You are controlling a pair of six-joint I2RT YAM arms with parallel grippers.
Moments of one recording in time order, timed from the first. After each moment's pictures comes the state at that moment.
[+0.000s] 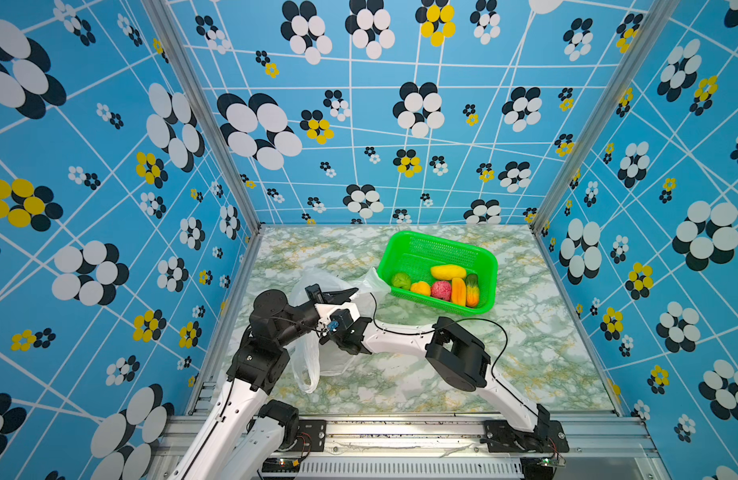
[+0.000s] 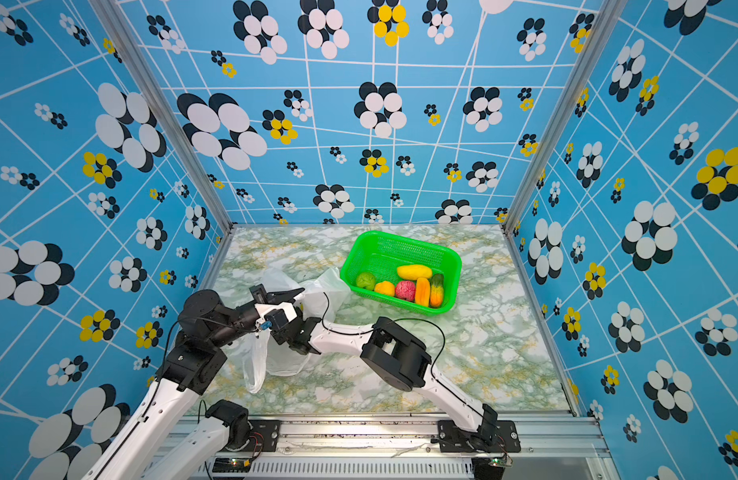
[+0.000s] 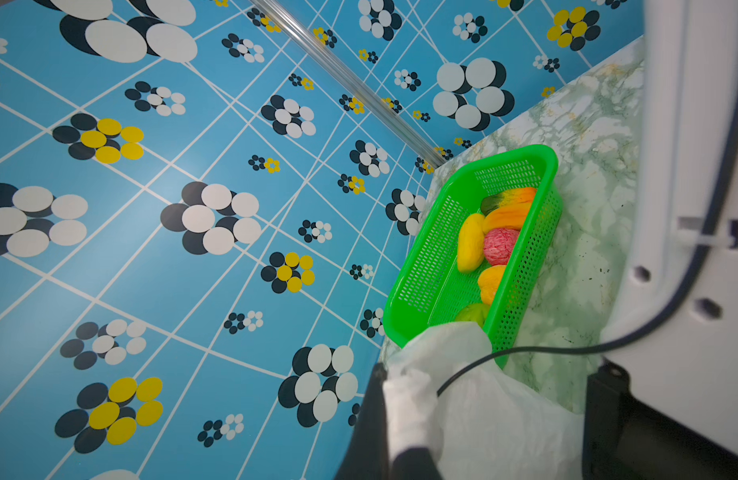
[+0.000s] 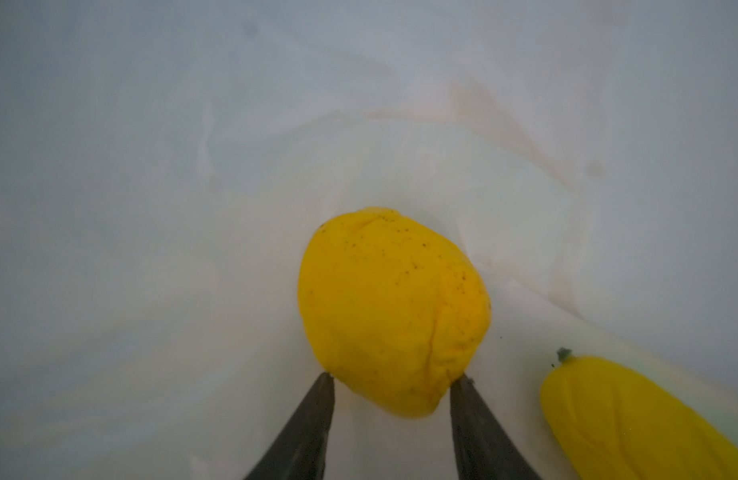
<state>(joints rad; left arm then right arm) -0.32 0.71 0.71 -0.07 0.62 0.93 1.16 2.38 1.83 -0.13 0.36 0.24</state>
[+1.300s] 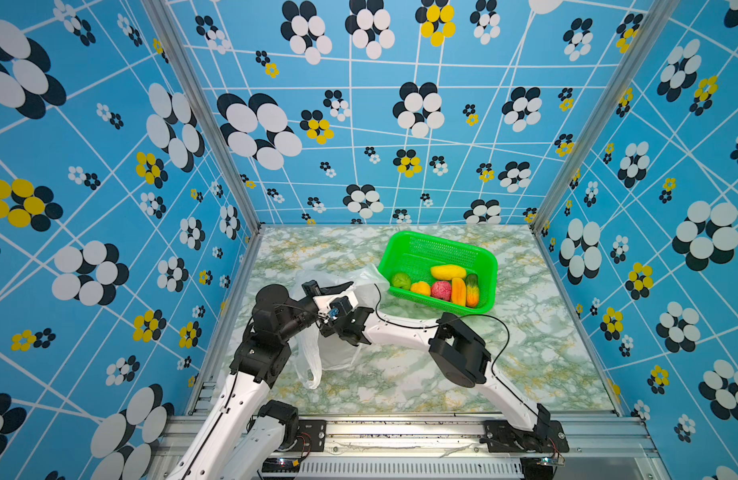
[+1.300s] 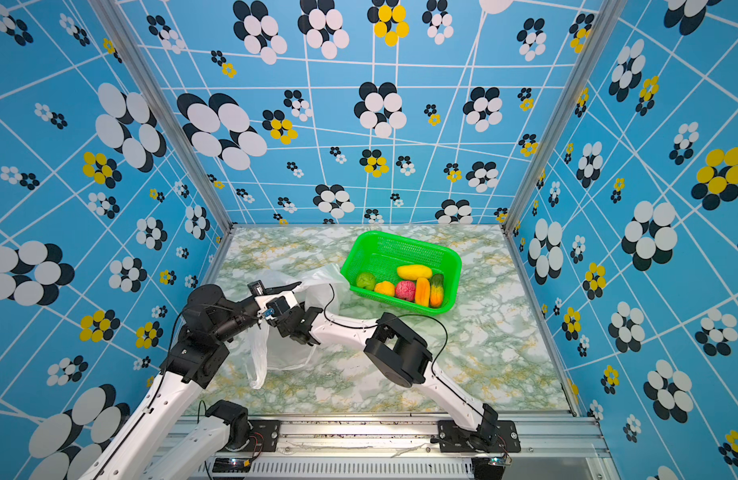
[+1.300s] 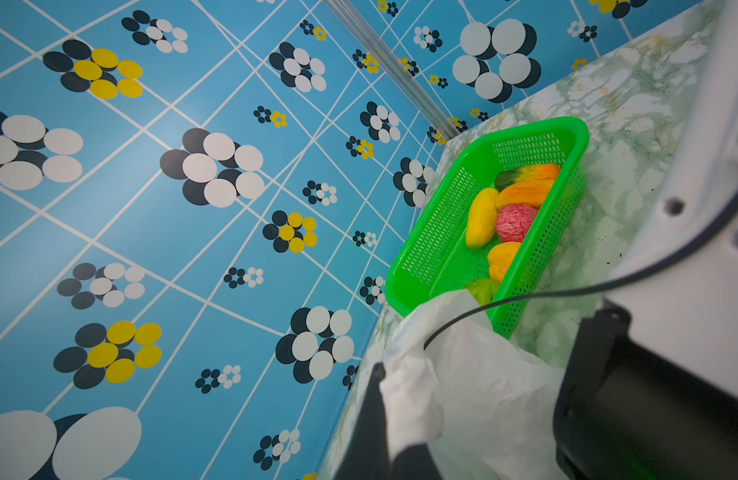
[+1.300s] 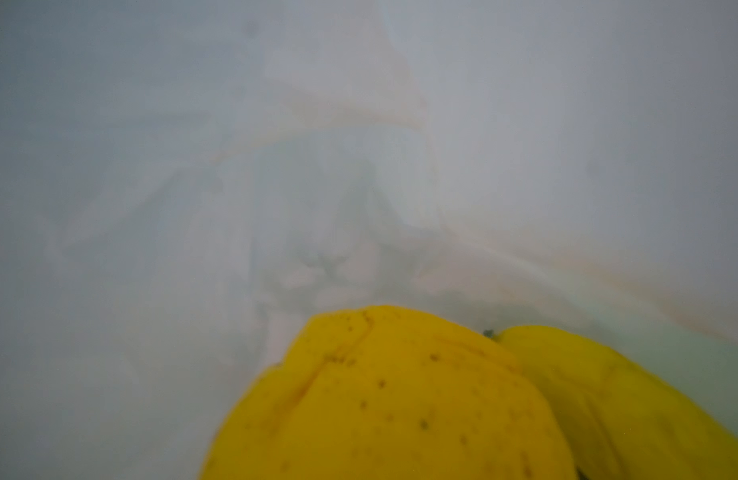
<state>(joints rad) -0.28 0.76 0.72 -0.06 0.55 0.87 1.13 2.35 1.86 -0.30 0.37 0.44</state>
